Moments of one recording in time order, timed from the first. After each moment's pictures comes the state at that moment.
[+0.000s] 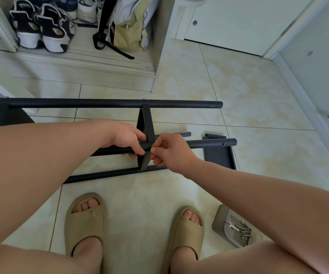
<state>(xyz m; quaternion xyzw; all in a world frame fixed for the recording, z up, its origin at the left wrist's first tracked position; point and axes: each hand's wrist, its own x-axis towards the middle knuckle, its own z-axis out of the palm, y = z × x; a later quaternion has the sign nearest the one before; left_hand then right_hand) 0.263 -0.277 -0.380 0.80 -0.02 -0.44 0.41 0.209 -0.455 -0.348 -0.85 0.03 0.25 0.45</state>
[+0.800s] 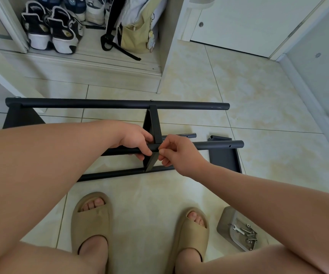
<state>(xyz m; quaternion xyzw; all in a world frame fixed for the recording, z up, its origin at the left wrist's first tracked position) 0.262 -0.276 -0.378 0.80 -0.03 -0.44 0.42 0.207 -0.461 -0.354 -0.87 -0.02 0.24 0.44</state>
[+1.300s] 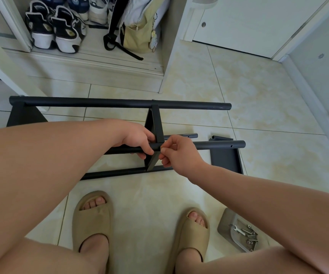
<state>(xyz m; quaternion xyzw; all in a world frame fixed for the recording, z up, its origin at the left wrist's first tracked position) 0.263 -0.277 -0.380 0.80 -0.02 -0.44 0.42 0.202 -0.448 -0.353 -0.84 0.07 0.23 0.48</state>
